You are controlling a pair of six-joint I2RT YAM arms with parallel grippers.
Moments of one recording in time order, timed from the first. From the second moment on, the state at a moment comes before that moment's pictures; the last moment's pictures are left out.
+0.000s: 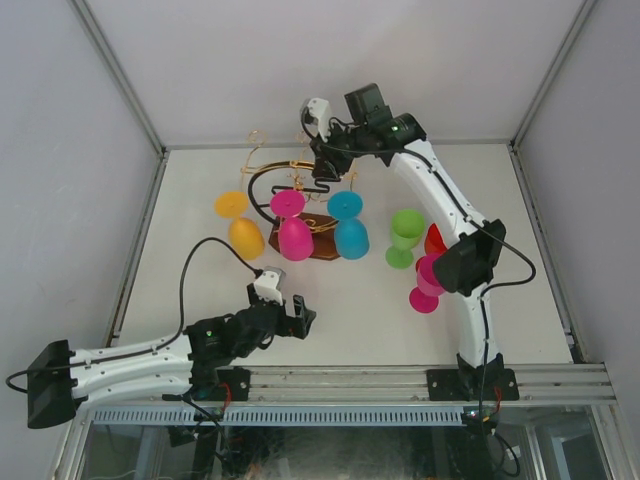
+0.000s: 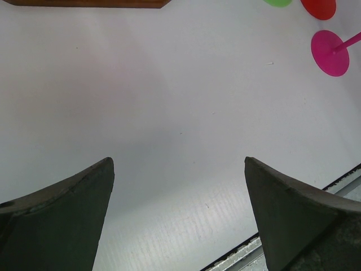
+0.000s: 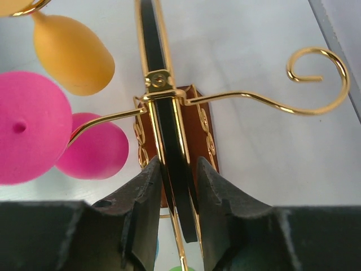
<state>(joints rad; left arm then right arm) -1.18 0.75 0.31 -0.12 -0.52 -0.69 0.53 2.13 2.38 -0.99 -0.58 -0.43</state>
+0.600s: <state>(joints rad) -1.18 0.70 0.31 -0.19 -0.56 -0.73 0.61 2.07 2.28 -0.88 -0.45 -0.32</state>
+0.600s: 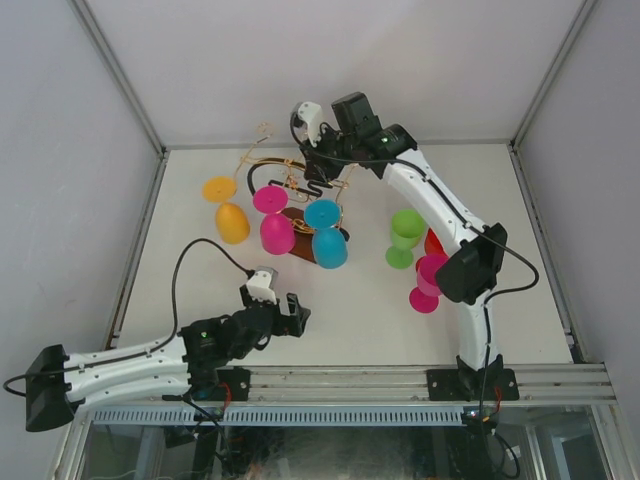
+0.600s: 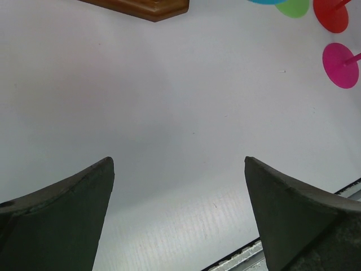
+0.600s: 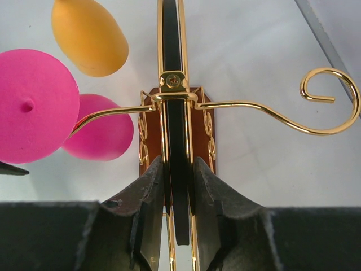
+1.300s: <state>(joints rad) -1.18 0.62 0.31 -0.33 -0.66 -0.81 0.72 1.97 2.11 -0.75 -0.02 0.03</state>
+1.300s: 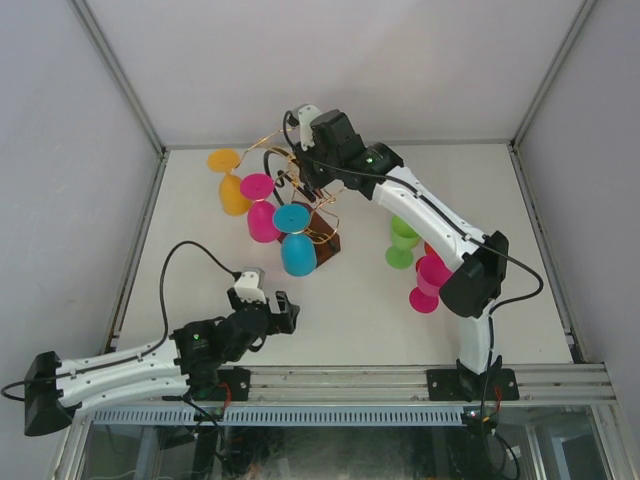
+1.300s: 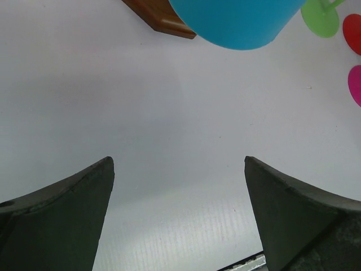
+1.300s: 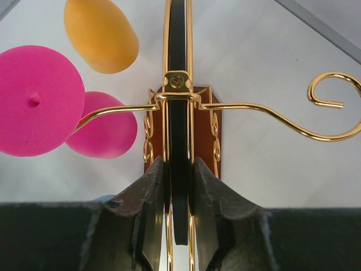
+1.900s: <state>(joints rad) -1.18 0.59 0.31 -0.38 -0.71 -0.83 0.75 1.93 2.03 -0.68 0.29 0.29</state>
